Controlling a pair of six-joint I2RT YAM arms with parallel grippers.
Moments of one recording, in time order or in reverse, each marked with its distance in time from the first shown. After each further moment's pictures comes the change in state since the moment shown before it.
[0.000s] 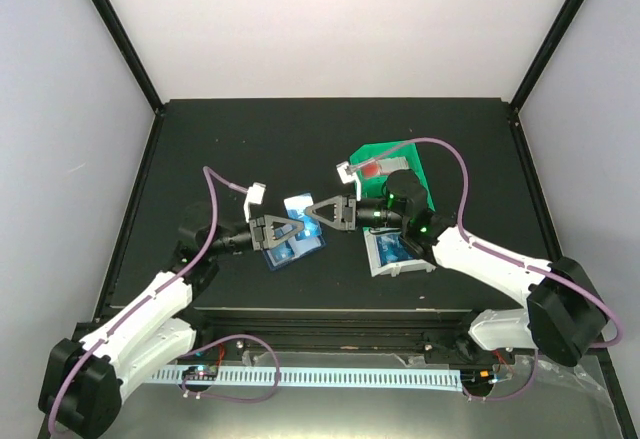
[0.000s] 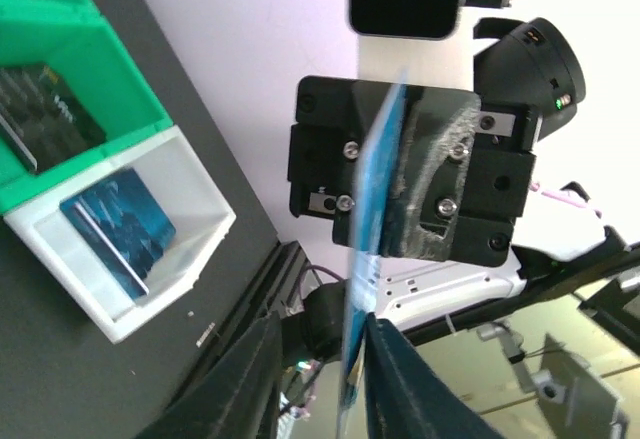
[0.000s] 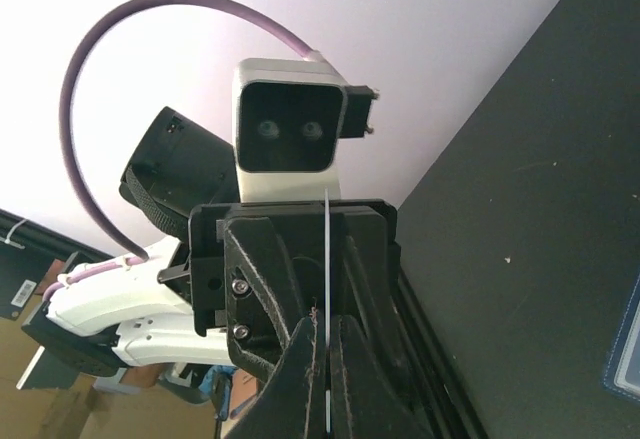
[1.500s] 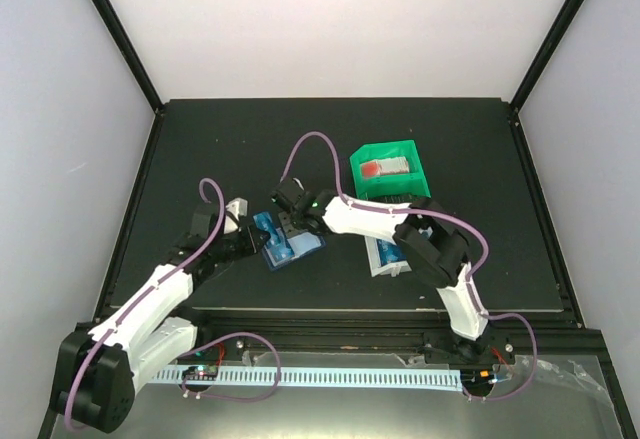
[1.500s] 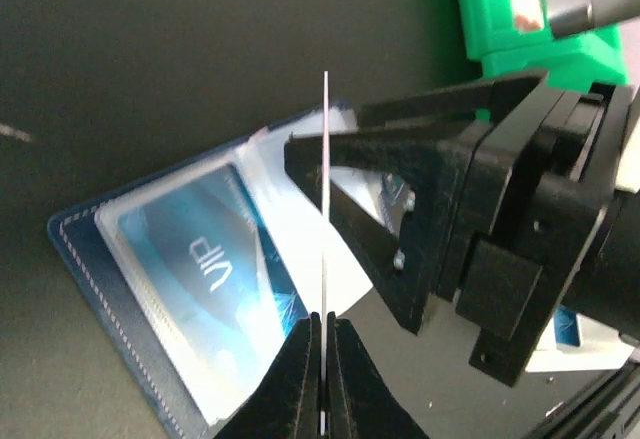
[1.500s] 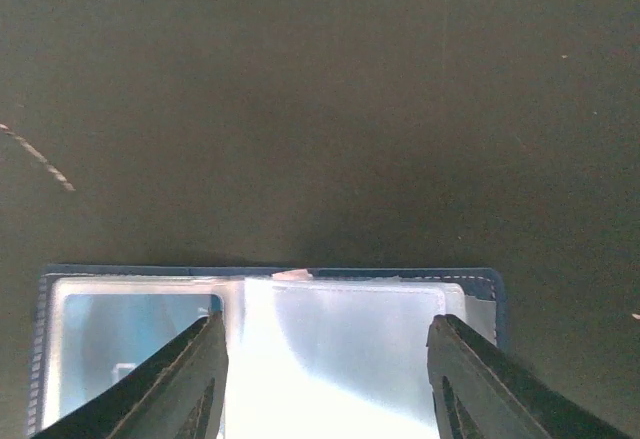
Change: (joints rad) left arm 0.128 0.068 0.032 -0.661 -0.528 0.377; right arm 0.222 0.768 0.720 -0.874 0.900 -0.431
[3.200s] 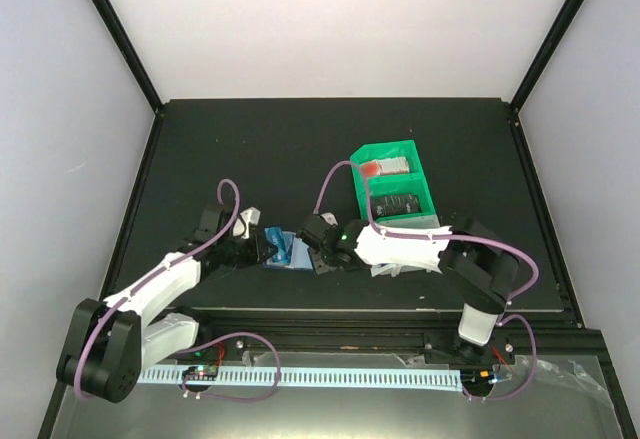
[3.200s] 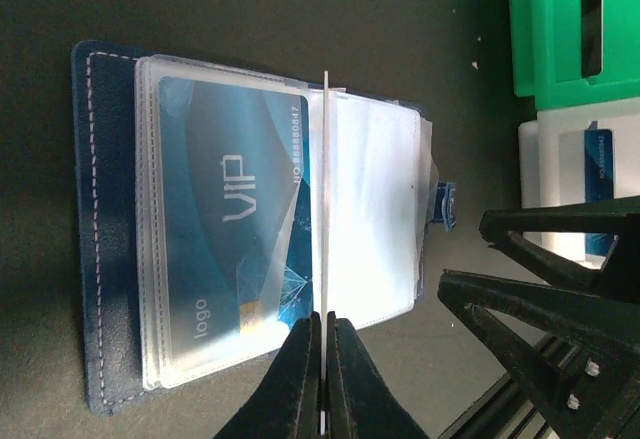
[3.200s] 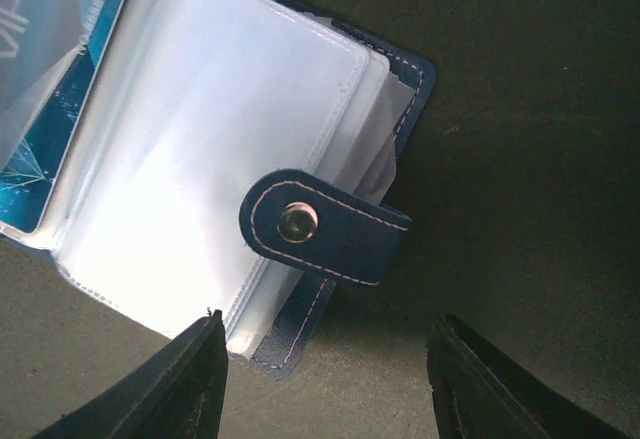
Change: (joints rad) left arm 0.006 0.154 -0.020 -0.010 0.154 0.105; right arm 0.102 -0.299 -0.384 -0.113 0.026 0.218
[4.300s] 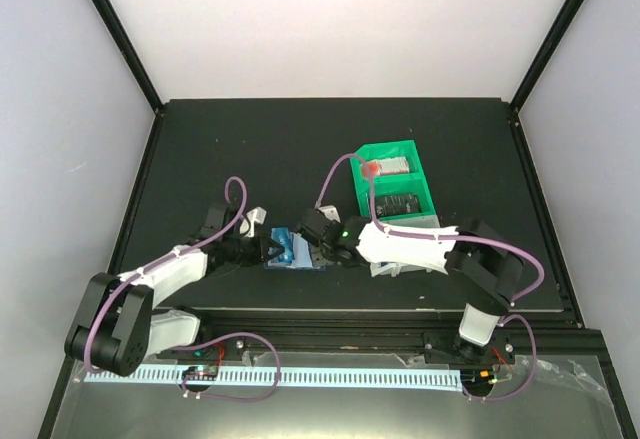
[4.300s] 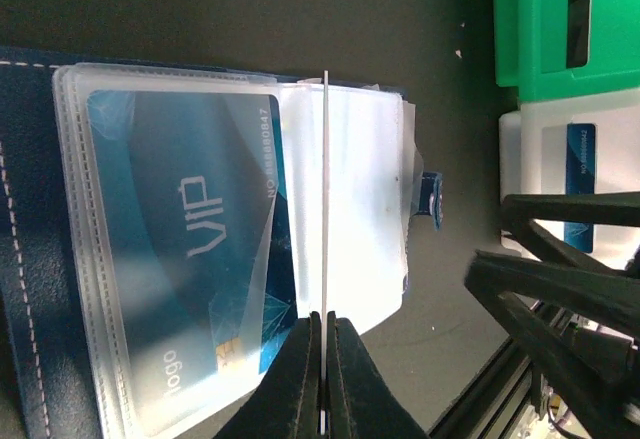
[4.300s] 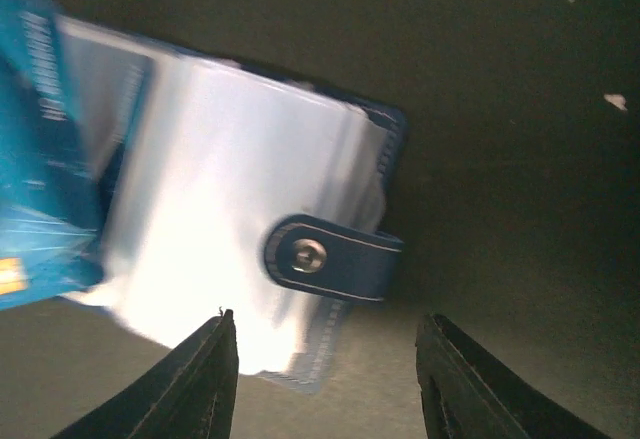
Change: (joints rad) left arm 0.000 0.147 0.000 0.130 0.098 -0.011; right arm 0.000 0.002 0.027 -0.021 0.061 0.070
